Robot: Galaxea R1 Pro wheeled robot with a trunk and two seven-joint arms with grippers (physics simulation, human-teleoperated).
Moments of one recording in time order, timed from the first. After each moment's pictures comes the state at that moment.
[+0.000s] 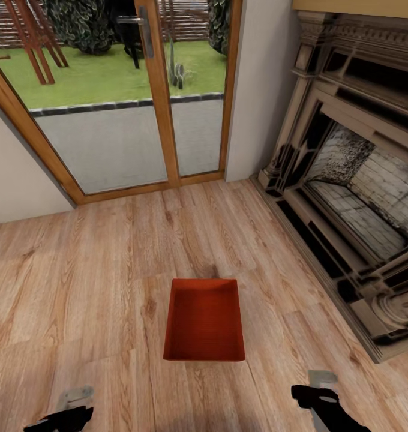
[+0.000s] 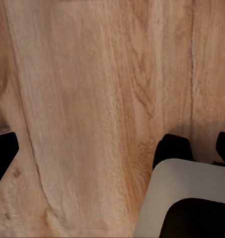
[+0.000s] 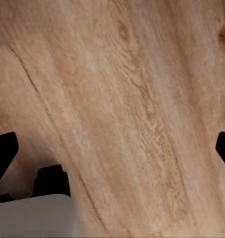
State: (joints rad) left arm -0.30 0.27 -0.12 -0.56 0.38 0.23 0.05; right arm -0.46 -0.11 -0.01 -0.35 -0.07 0.09 -0.16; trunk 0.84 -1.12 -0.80
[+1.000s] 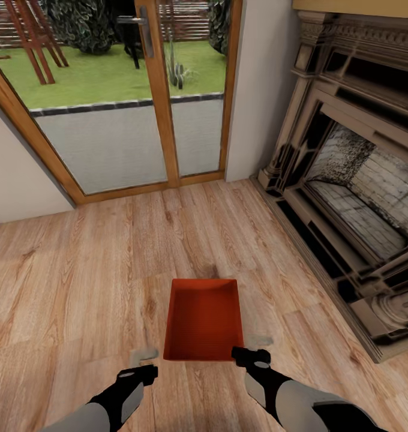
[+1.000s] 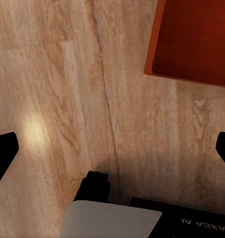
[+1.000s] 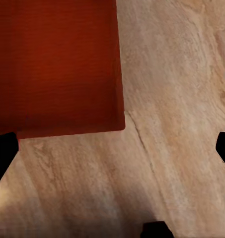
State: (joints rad) left arm -0.62 -0.08 -0.11 -0.18 0.23 0.05 0.24; right arm -0.76 0.17 -0.01 0.02 -0.03 -0.18 -0.24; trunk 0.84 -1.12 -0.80
